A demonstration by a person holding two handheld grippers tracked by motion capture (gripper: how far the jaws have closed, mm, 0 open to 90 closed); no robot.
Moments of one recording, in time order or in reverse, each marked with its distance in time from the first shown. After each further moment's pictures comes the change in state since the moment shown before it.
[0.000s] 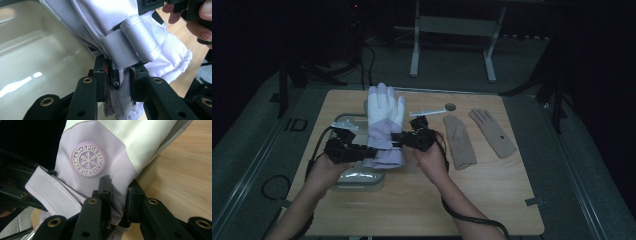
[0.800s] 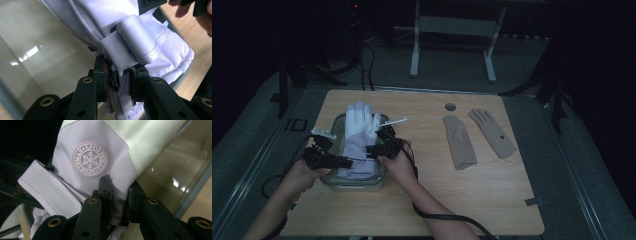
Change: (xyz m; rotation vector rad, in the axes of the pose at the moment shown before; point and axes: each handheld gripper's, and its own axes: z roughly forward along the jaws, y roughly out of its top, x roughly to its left) left arm 0.070 -0.051 0.006 0.160 -0.021 -0.088; right arm 0.024 -0.019 0.101 0.156 -0.014 0.043
